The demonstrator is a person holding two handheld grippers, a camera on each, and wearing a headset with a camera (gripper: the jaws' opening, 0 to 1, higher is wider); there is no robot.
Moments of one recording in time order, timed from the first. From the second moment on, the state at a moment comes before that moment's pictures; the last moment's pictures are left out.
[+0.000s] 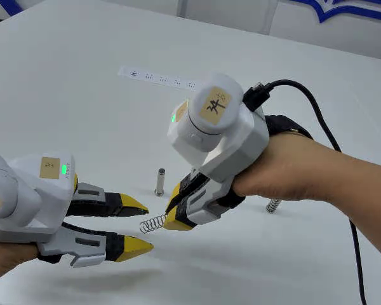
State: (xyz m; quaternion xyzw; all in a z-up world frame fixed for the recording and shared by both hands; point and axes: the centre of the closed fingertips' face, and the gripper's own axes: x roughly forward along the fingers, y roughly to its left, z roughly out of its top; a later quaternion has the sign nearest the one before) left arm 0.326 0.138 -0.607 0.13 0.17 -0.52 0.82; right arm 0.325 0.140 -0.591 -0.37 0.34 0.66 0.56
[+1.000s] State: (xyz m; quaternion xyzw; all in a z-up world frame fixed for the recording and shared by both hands) left arm 0.325 0.131 -0.590 0.11 0.14 -0.53 0.83; right arm 0.319 0.156 -0.573 -0.36 0.29 0.68 0.57
